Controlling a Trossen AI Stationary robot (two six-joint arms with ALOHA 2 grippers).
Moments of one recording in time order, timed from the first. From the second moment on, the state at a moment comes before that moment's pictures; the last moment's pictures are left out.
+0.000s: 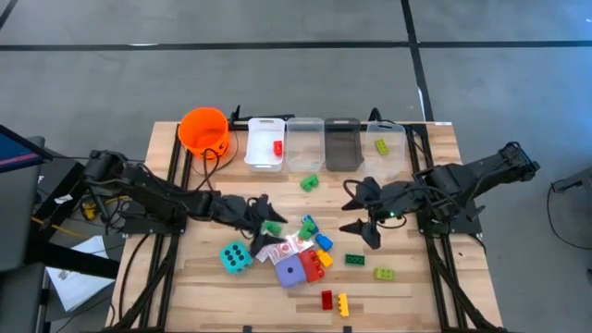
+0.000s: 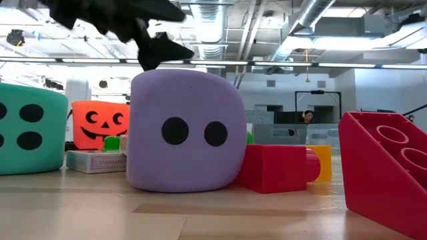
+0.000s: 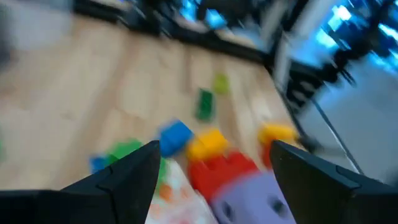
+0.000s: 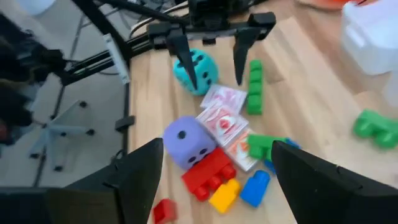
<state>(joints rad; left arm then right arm) -0.24 1.36 0.65 0.35 -0.05 -0.34 0.37 1.23 1.29 -0.70 0.21 0.59</state>
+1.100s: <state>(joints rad) -0.69 1.01 0.98 -0.28 -0.40 -0.94 0.37 1.43 1.29 -0.35 0.05 0.34</state>
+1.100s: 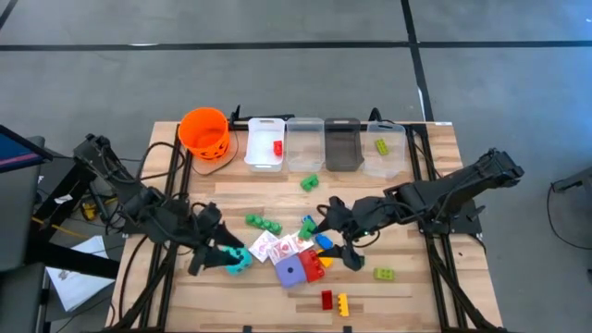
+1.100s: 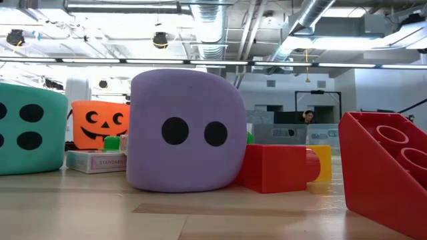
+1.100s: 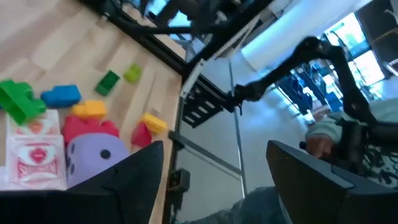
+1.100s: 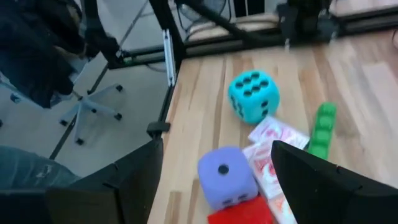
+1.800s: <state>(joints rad) -0.60 1.45 0.98 -0.04 -0.27 -0.81 0.29 1.36 1.29 -0.36 0.06 0.73</state>
